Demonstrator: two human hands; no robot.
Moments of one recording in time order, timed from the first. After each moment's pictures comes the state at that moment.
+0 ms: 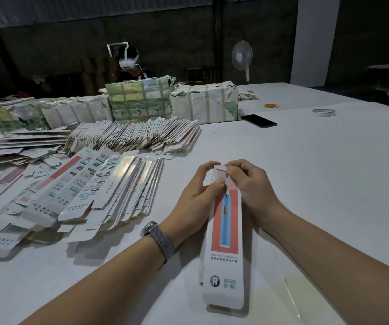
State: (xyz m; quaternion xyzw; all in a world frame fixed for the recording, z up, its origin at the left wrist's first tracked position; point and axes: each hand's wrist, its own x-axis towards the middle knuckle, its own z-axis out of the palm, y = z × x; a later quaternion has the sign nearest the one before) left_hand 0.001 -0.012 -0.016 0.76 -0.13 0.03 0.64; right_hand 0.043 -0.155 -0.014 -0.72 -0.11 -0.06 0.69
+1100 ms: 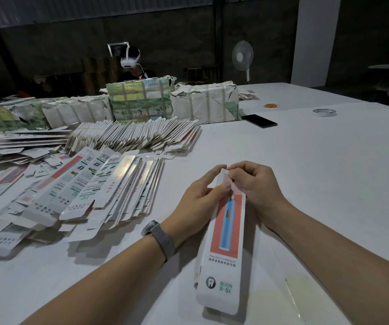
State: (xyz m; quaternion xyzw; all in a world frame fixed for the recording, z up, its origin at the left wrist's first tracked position) left_hand 0.009 -0.011 -0.022 0.79 -0.11 0.01 0.60; right_hand 0.041 -0.161 -0.010 -0.71 -0.09 -0.05 0.70
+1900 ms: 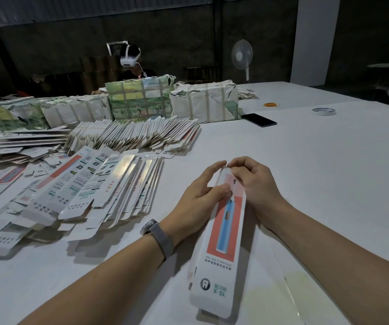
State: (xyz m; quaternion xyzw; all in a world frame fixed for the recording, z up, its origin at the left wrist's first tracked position) left_hand 0.005 -0.012 -0.018 0.78 -0.13 0.02 0.62; right_hand 0.040 -0.159 -0.009 -0.70 -0.09 -0.06 0.71
